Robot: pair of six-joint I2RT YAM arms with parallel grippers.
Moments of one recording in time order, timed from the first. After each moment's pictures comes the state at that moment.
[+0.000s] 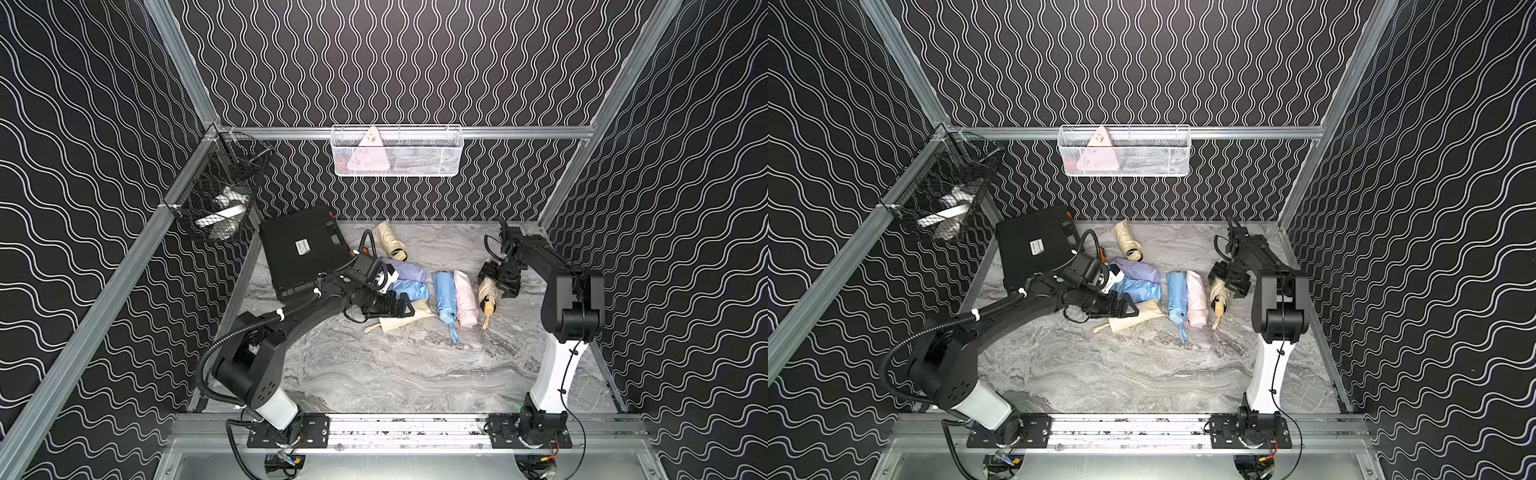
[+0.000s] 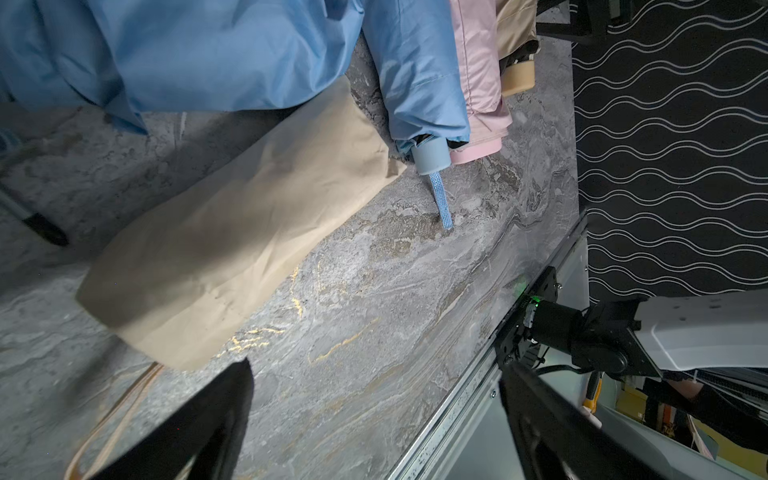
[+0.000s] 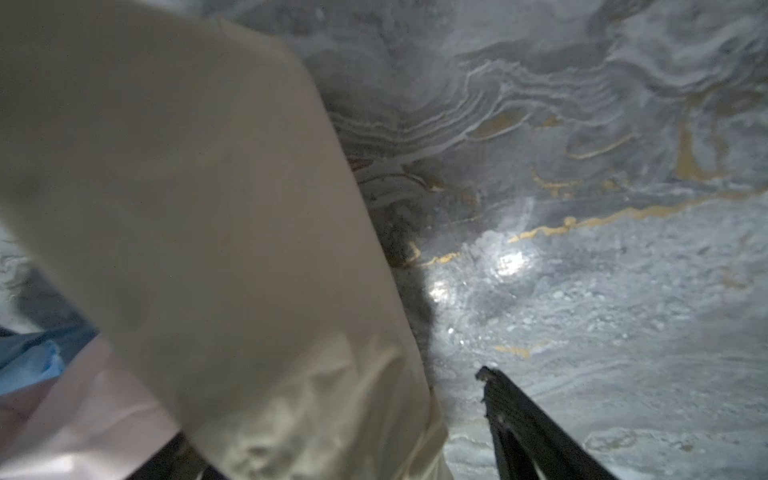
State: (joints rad) left arm -0.50 1.61 1.13 -0.55 0.55 -0.44; right arm 0.00 2.09 1.61 -1.00 -0.09 0.49
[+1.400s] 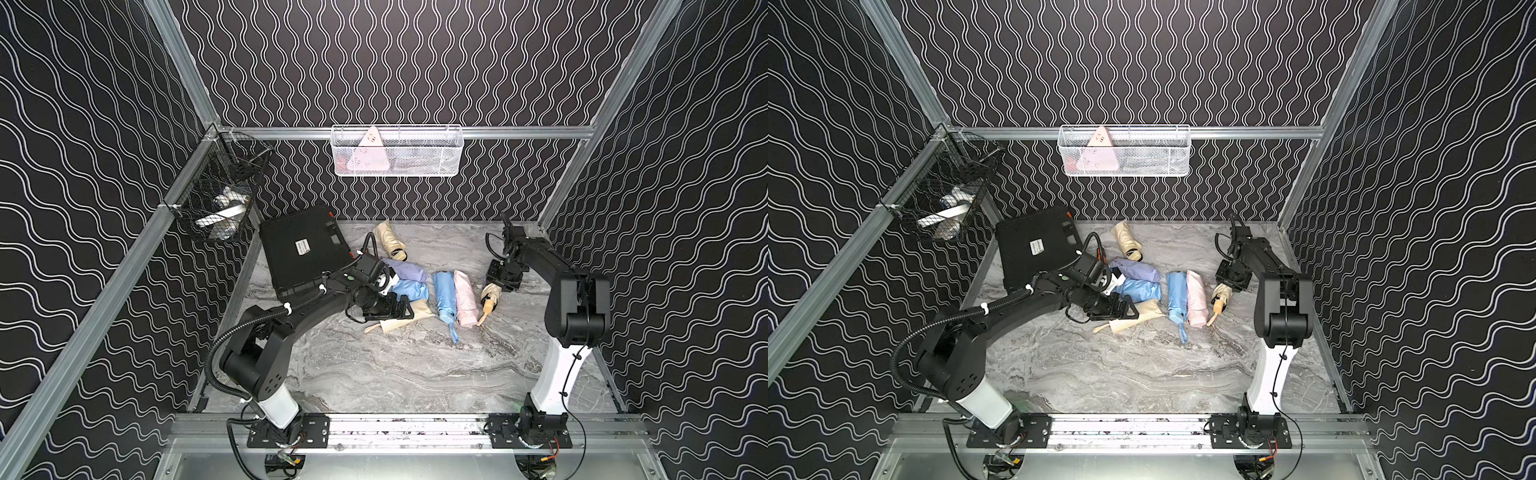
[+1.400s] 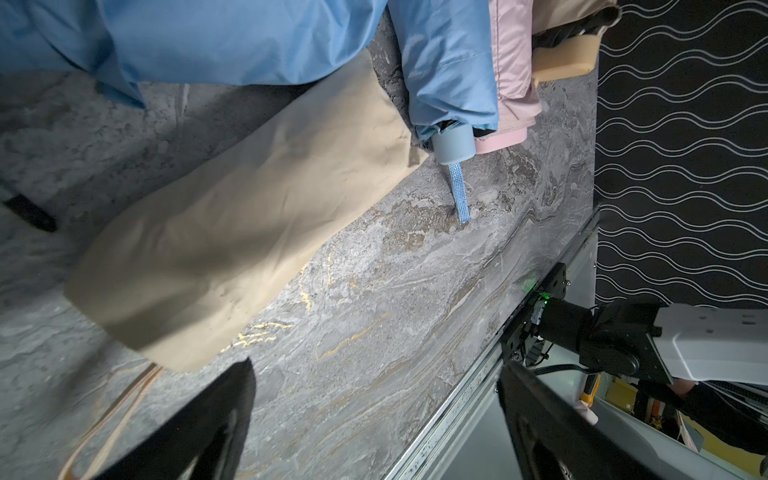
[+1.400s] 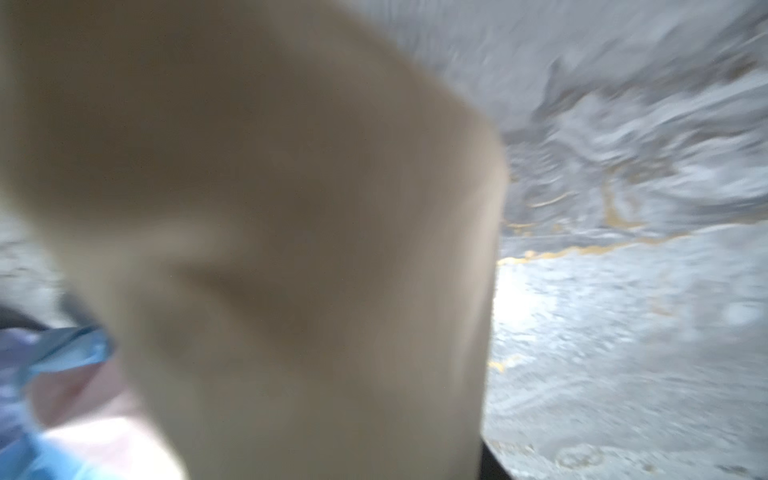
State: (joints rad) left arm -0.49 1.65 1.15 -0.59 0.55 -0.44; right arm -0.02 1.98 1.54 -0.90 -0.08 0.45
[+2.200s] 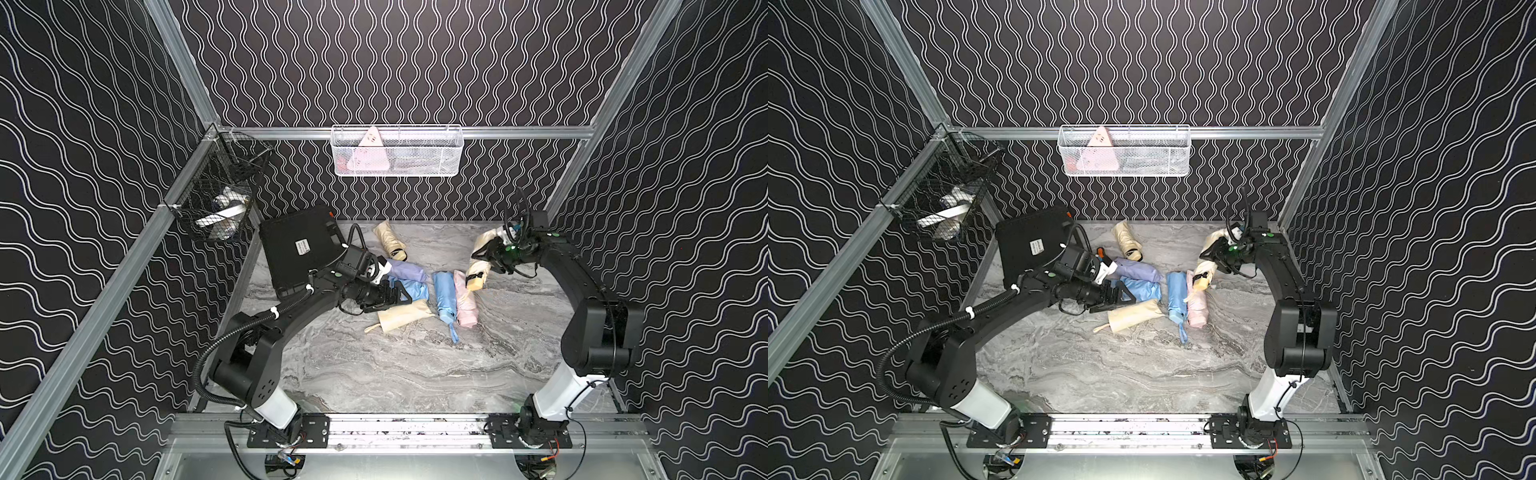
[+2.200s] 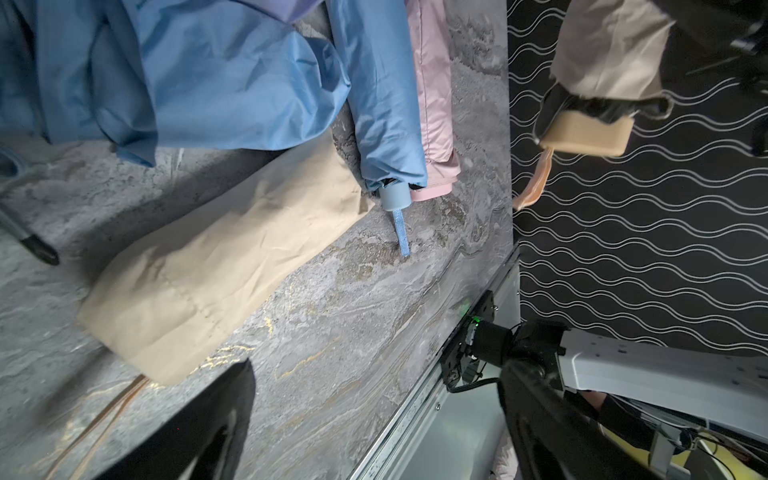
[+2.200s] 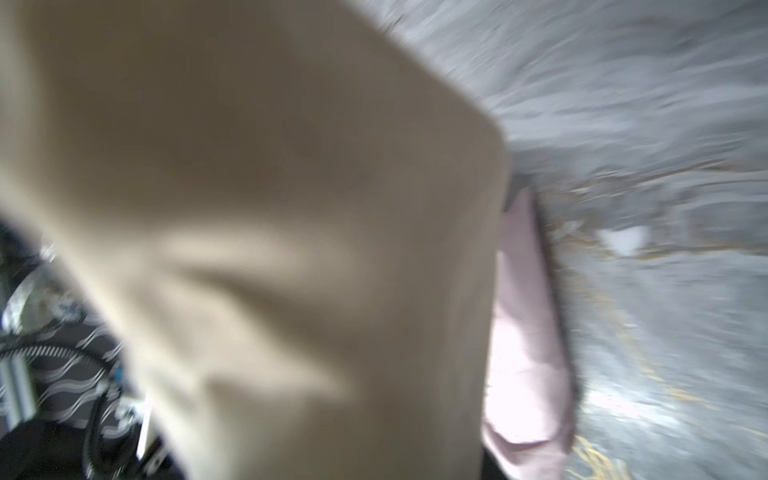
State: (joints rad) left arm -0.40 1.60 1.12 -0.45 0.69 -0.59; right arm 0.02 1.75 1.48 -0.77 -0.67 0.48
